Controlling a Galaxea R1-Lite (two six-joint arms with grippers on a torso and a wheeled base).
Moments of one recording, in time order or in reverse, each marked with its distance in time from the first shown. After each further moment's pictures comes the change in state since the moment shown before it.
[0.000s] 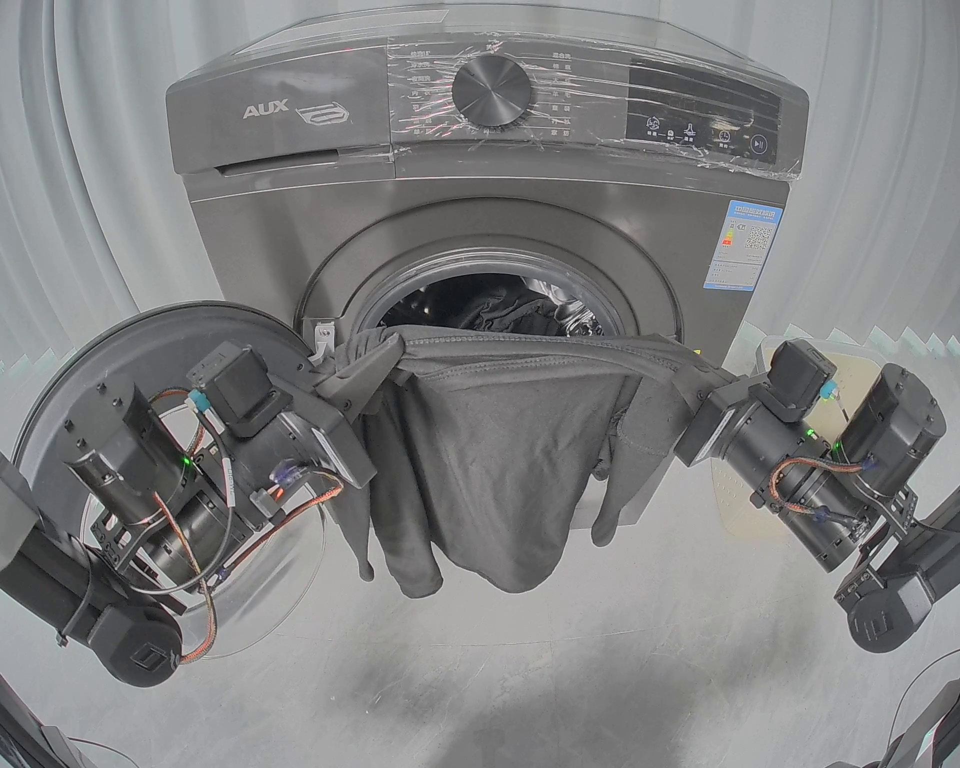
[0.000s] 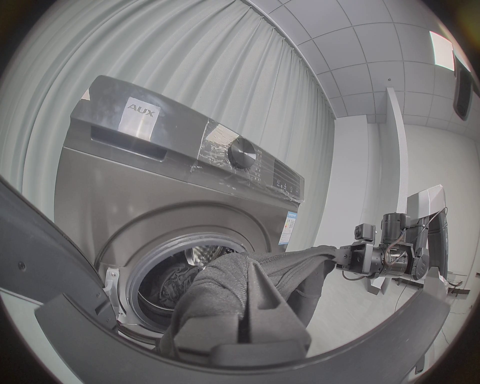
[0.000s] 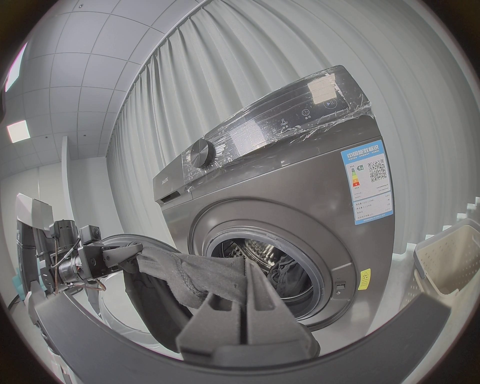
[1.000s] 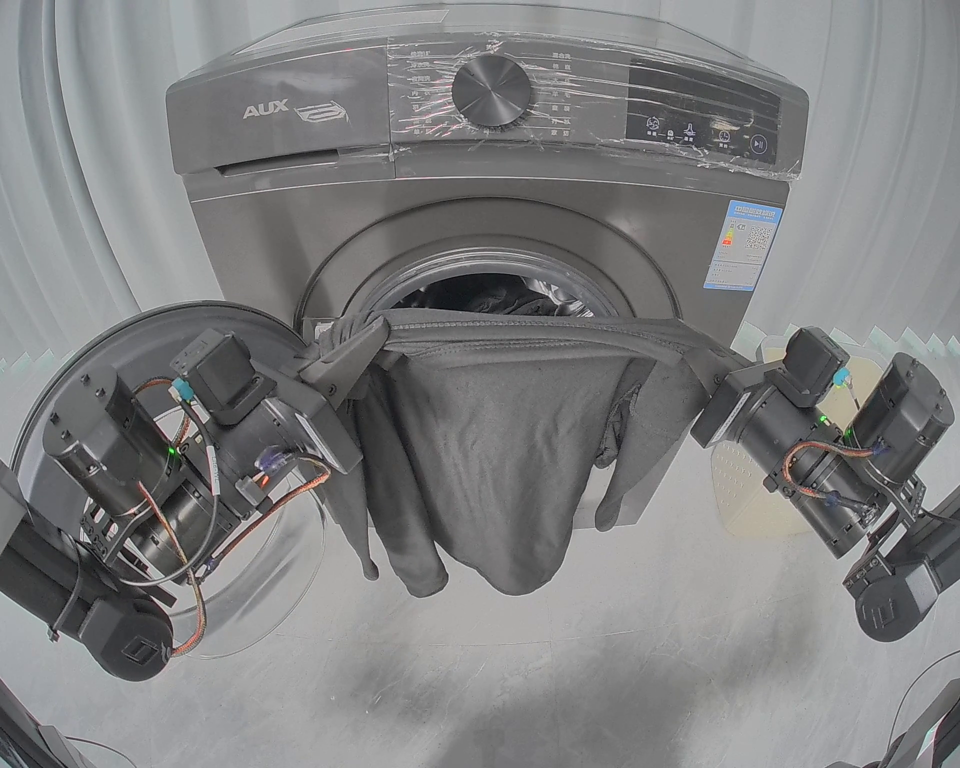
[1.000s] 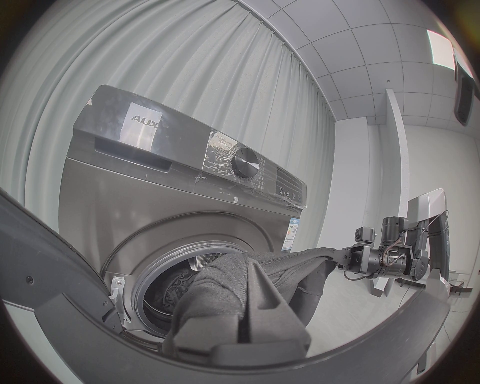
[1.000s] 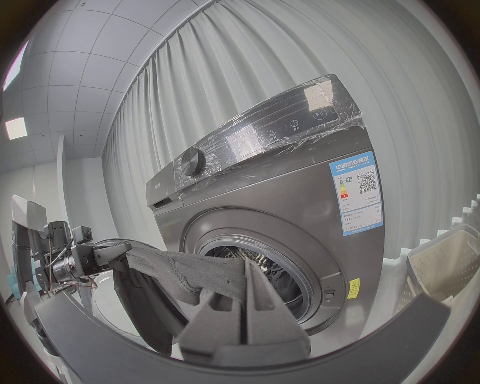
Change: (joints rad) left arm 0.026 -0.022 -0.006 -0.002 -0.004 -0.001; right arm -0.046 -0.016 -0.009 0.003 0.001 -0.002
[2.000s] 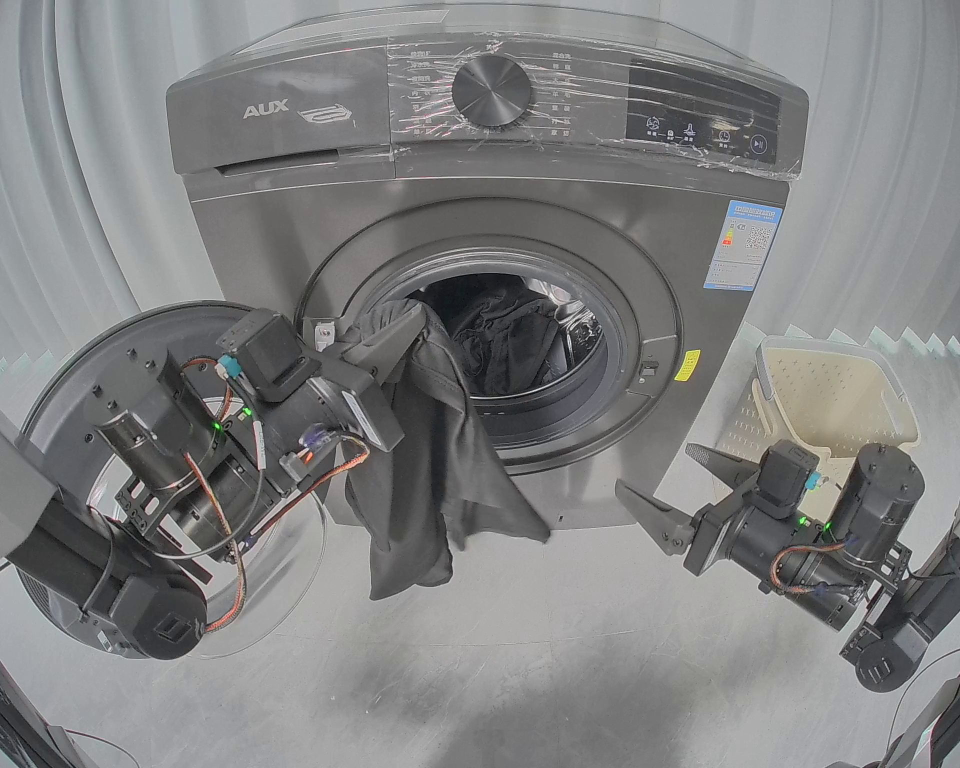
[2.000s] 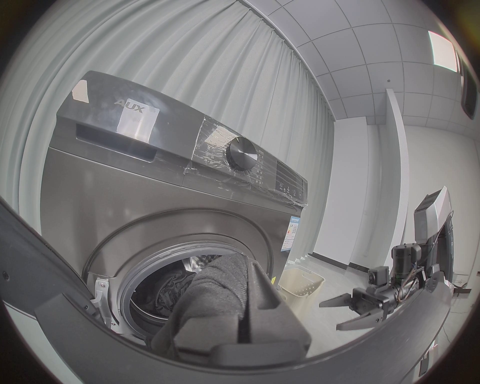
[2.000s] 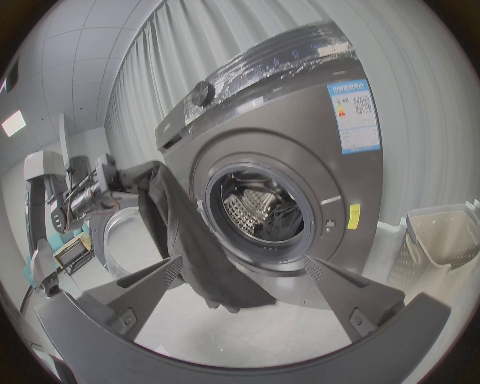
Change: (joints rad) left arm -0.036 0.070 -0.124 0.061 0.005 0.002; right arm 0.015 0.052 0.248 -0.015 0.083 -0.023
